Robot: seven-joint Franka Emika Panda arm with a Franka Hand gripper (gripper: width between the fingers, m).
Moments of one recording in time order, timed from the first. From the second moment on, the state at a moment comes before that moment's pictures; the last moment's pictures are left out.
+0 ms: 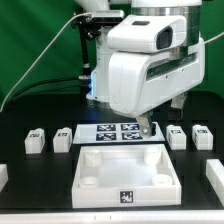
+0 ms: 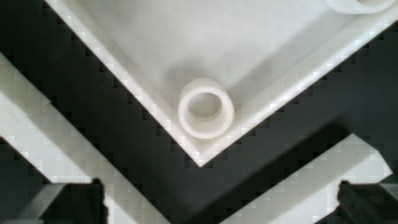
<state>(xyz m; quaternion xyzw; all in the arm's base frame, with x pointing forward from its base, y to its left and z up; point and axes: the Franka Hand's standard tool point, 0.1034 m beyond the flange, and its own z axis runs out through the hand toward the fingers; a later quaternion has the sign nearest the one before) 0.566 0.056 0.114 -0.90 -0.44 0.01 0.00</state>
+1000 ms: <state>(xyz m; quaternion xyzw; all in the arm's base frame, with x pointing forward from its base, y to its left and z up) 0.505 0.044 0.099 -0.79 -0.62 0.00 0.00</state>
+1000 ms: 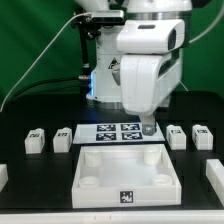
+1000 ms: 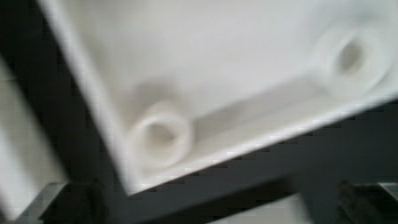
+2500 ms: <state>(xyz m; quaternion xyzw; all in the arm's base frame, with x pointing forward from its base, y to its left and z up) 0.429 -0.003 0.009 -0.68 -0.73 0.03 0.05</state>
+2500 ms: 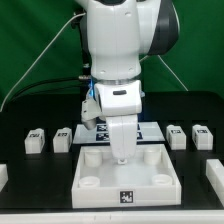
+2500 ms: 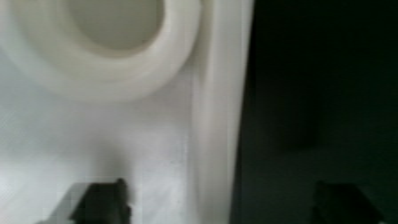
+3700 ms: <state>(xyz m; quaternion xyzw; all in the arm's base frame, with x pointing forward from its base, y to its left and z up) 0.436 -0.002 0.011 -0.68 -0.73 0.02 0.04</state>
